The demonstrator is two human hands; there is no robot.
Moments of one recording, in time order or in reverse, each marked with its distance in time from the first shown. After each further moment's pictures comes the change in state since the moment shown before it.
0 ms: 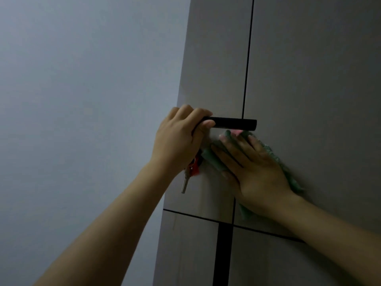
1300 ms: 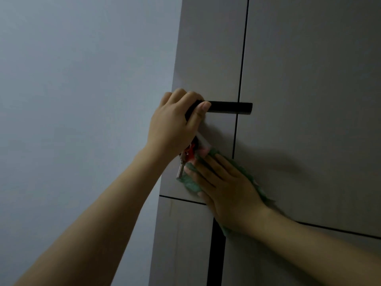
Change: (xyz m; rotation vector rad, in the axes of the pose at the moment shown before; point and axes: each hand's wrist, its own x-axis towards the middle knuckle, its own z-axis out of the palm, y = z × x) left_hand 0.003 0.002 -0.001 -0.078 -0.005 -0.067; right_hand -0.023 -0.056 0.008 0.040 -0.157 -0.109
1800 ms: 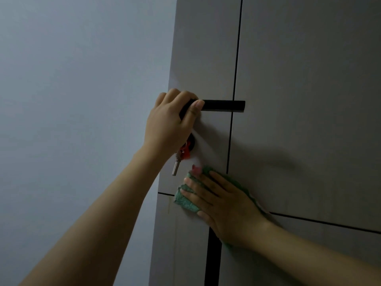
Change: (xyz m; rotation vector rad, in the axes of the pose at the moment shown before) left_hand -0.001 0.003 0.000 -0.014 -0.001 -0.062; right_hand -0.028 -0.012 0.004 0.006 -0.105 -0.142
